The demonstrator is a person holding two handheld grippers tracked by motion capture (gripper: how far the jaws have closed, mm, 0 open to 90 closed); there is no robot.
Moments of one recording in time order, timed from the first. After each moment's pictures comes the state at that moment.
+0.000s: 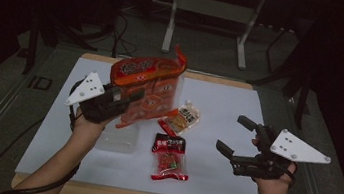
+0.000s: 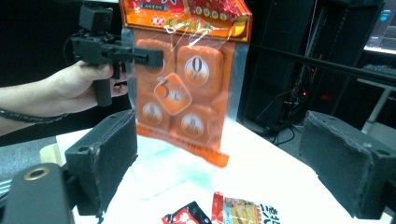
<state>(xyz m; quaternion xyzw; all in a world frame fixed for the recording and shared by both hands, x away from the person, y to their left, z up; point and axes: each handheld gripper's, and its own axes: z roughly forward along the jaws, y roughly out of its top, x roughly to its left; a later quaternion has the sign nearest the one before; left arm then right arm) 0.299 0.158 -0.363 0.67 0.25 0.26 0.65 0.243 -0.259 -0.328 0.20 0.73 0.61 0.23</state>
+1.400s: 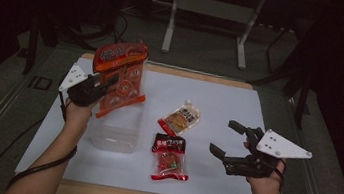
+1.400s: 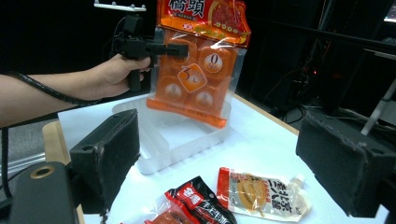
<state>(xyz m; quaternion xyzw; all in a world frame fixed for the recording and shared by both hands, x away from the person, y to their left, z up) 0.369 0.222 -0.438 0.63 0.35 0.29 0.63 0.256 -0.255 -0.355 0.20 0.76 0.58 0.20</state>
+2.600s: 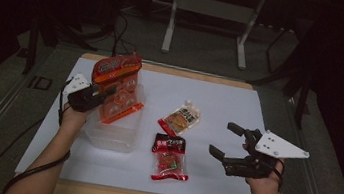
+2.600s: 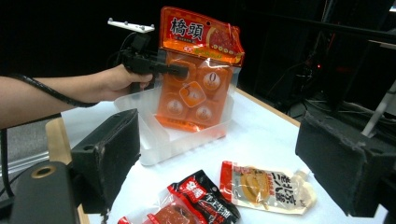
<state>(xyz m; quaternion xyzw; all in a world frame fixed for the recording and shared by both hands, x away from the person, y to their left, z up) 0.380 0.240 -0.481 0.68 0.36 0.26 0.58 0.258 -0.256 -0.363 0.21 0.76 0.58 0.19</state>
